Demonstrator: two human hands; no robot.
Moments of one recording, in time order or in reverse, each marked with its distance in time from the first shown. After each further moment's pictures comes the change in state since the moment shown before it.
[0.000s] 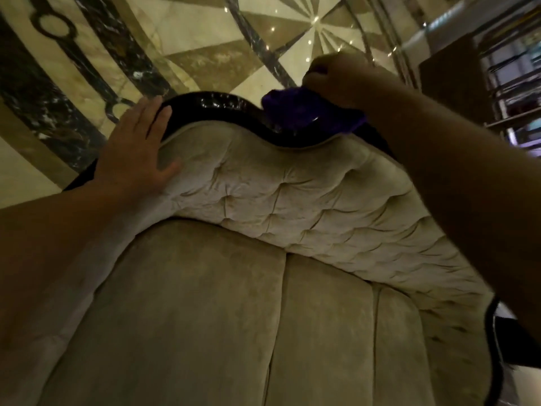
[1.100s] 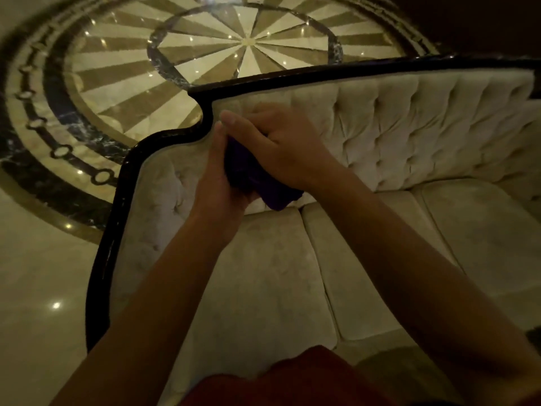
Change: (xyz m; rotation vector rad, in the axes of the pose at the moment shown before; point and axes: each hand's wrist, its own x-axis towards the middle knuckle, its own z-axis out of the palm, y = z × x) left_hand -0.183 0.490 -0.227 -1.584 -0.375 -0.367; right_hand -0.488 0.086 0.018 0.937 0.660 -0.153
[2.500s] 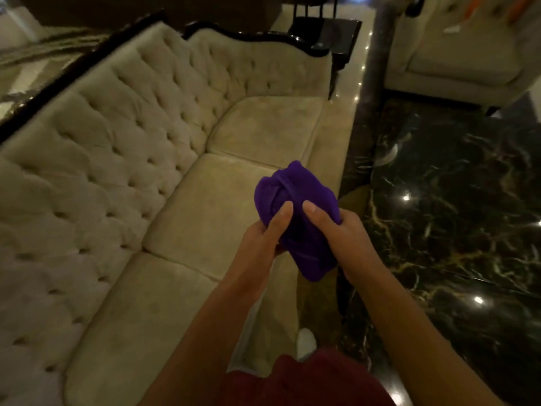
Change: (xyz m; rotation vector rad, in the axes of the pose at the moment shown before) left_hand -0.297 -0.282 0.285 0.632 -0.974 -0.555; right_hand -0.585 0.006 -0.159 0.669 1.165 1.059
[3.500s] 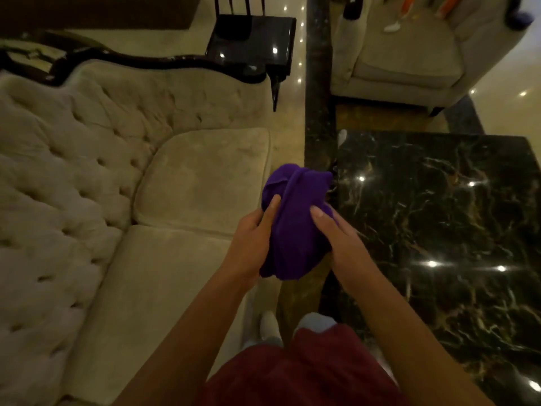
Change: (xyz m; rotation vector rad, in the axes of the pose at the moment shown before) left_hand 0.456 0.116 0.078 0.098 -0.100 -0.156; right_hand 0.386 -0.094 -0.129 0.185 0.166 0.097
